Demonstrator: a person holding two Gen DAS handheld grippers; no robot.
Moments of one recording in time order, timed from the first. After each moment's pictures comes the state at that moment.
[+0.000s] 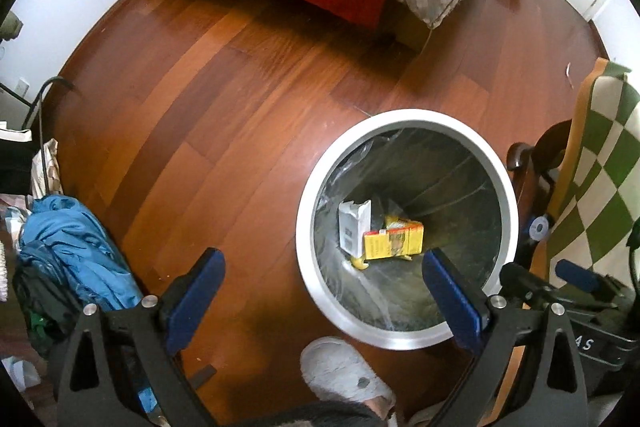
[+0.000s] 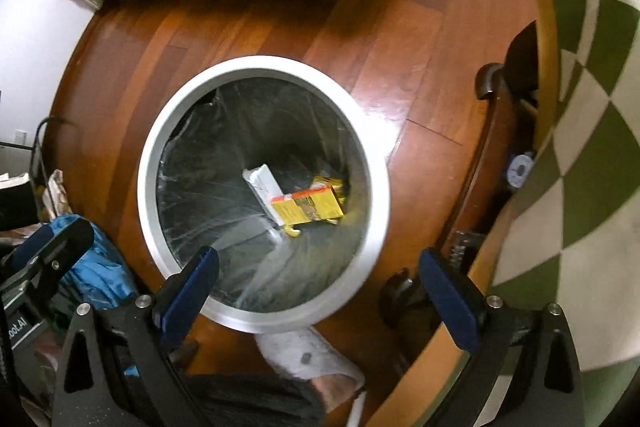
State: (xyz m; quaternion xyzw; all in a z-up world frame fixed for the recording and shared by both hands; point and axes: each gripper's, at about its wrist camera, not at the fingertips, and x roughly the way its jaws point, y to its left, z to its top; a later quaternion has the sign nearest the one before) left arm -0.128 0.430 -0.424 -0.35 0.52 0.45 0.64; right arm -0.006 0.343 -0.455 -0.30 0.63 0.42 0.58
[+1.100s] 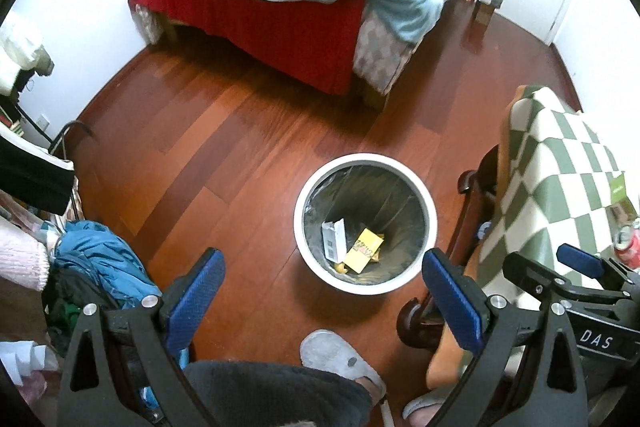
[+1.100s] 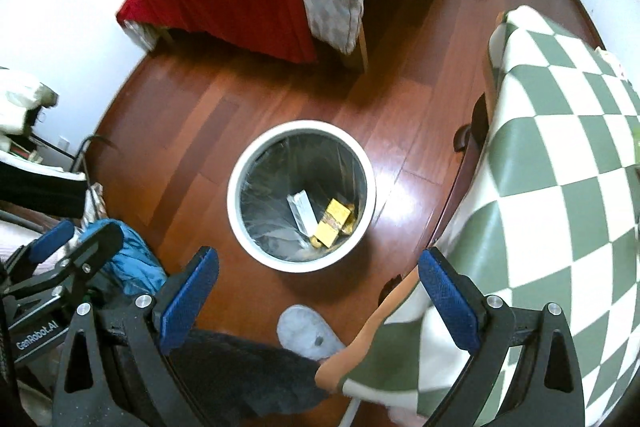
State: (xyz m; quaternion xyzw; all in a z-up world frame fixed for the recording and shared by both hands) left arm -0.151 0.323 -0.259 -0.29 0.44 0.46 0.71; right arm -0.025 0.239 -0.259 -0.23 0.54 0.50 0.63
